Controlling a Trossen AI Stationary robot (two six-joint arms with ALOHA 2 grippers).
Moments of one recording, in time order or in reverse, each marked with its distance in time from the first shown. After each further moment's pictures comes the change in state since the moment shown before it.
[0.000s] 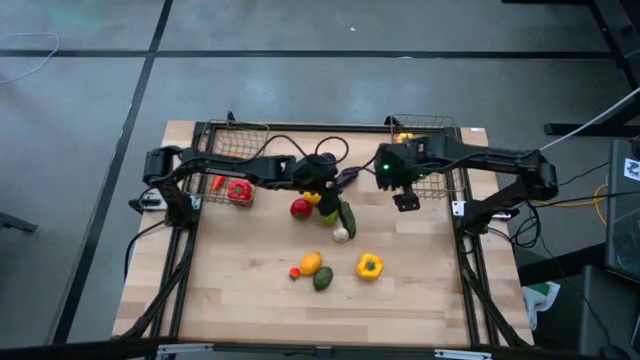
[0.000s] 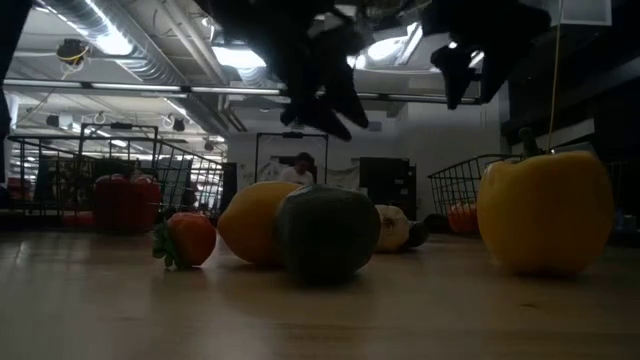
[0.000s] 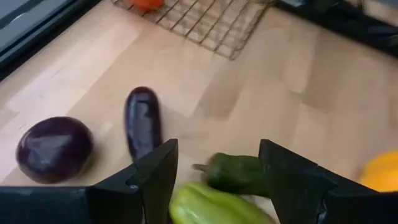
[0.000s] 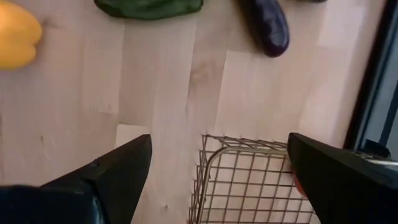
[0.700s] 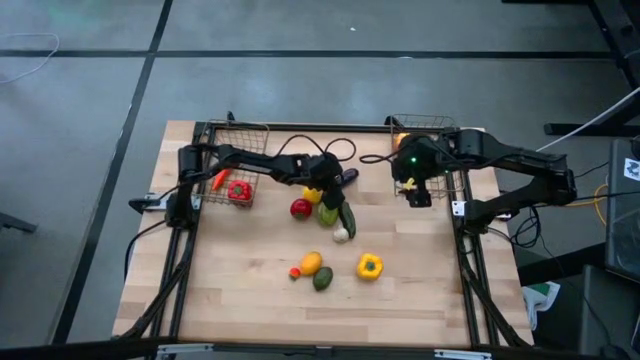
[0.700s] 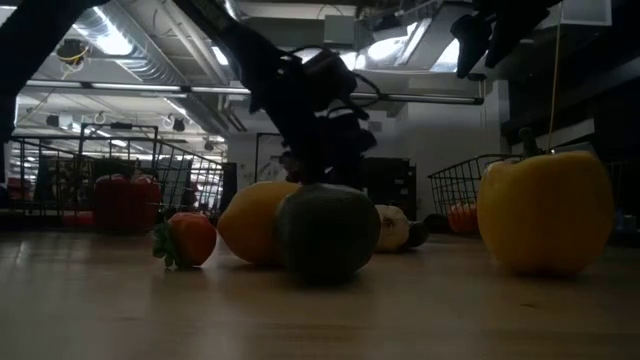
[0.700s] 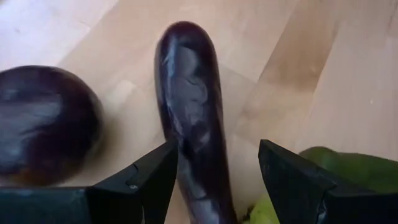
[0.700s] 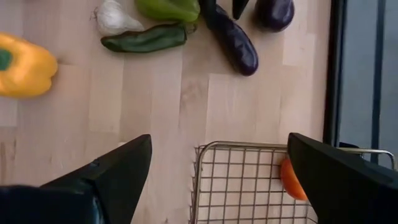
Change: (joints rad) left arm 0.105 0.256 0.034 0.059 0.063 0.026; right arm 0.000 -0.159 0.000 0.024 0.006 0.040
